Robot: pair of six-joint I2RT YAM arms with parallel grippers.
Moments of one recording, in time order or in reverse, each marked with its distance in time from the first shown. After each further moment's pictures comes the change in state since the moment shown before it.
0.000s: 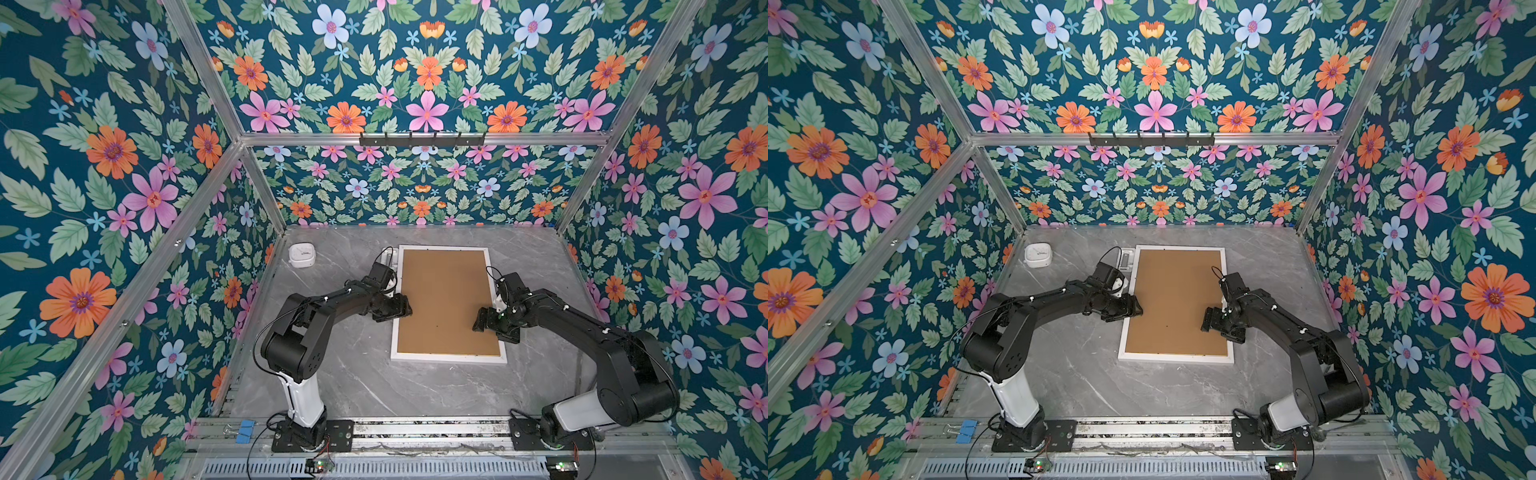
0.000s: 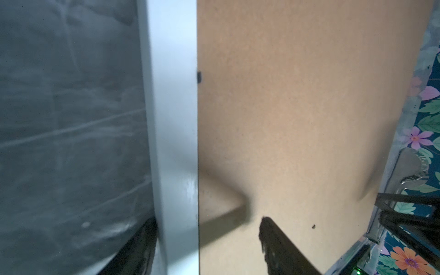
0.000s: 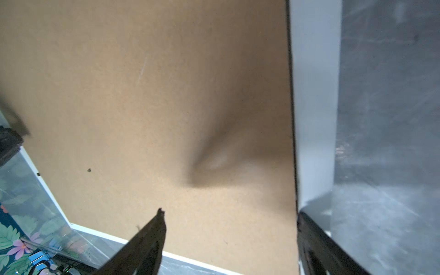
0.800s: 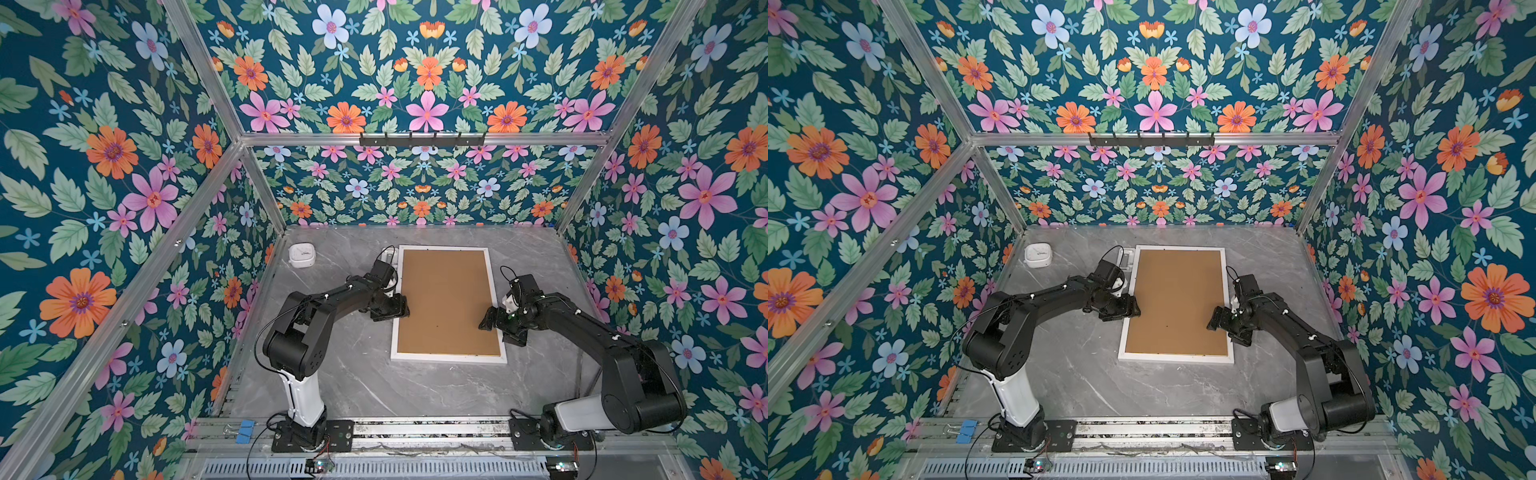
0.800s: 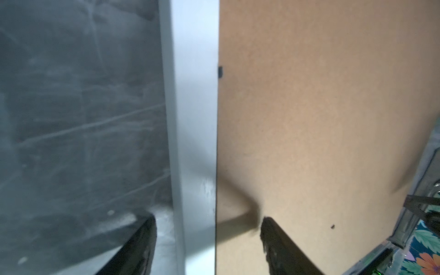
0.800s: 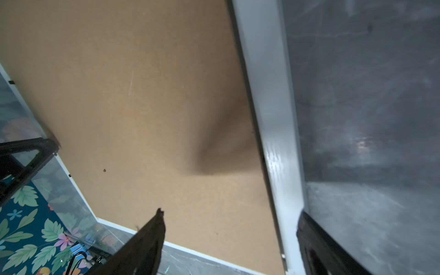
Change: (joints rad) left arm 0.010 0.017 0.058 -0.113 -0.044 0.057; right arm -0.116 -0.077 -0.052 0.027 -0.117 -0.003
